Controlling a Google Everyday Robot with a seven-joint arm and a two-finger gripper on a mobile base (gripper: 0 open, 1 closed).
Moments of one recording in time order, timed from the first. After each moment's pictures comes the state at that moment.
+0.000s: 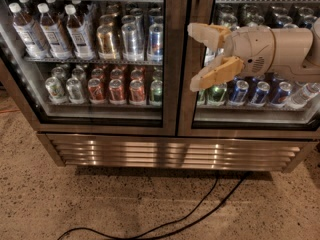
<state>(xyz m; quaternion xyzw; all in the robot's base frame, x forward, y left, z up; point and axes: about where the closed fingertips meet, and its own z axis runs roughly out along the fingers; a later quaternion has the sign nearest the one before) 0.519 -0.066 0.998 -0.51 0.51 0.44 0.53</state>
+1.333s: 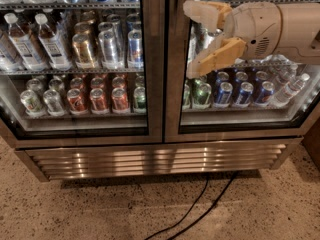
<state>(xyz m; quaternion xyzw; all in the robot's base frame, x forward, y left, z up) 0.504 -0.053 1.044 -0.53 0.49 0.42 0.54</state>
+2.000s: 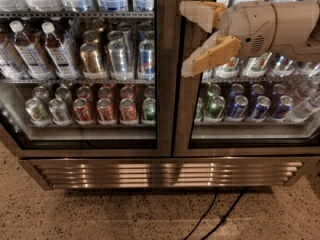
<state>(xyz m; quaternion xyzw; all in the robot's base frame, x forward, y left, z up) 0.507 -0.047 1.042 -0.54 0.50 0.43 0.53</state>
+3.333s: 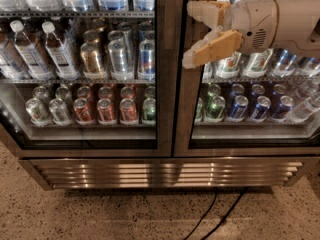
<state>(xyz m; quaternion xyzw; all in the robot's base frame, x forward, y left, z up) 0.530 -0.053 1.038 -0.51 0.54 0.41 0.53</state>
